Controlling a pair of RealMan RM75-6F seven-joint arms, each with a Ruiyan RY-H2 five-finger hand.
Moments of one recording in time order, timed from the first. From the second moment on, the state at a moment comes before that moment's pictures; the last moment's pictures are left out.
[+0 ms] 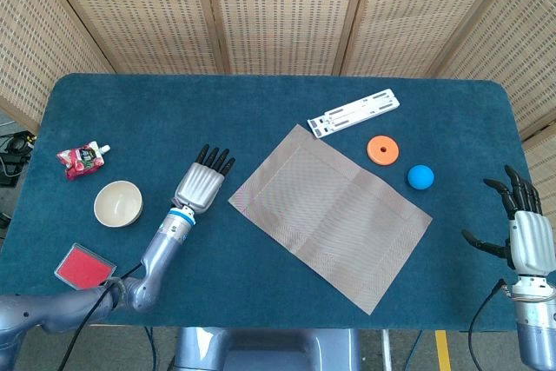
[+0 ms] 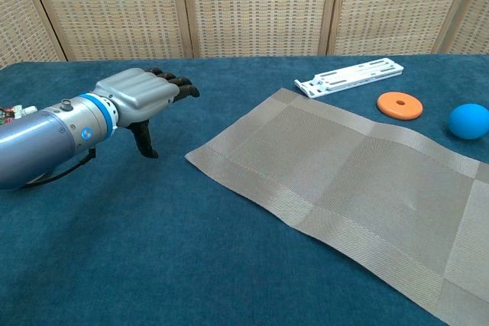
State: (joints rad) left arm -0.83 -1.77 -0.23 -1.23 1.00 0.93 0.85; right arm 0.14 -1.20 0.20 -1.55 -1.39 1.47 0.27
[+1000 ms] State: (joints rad) left arm -0.95 -1.99 -0.21 -0.93 1.13 0.91 0.66; right arm 0.14 -1.19 0.22 -1.55 -1.38 1.46 0.32
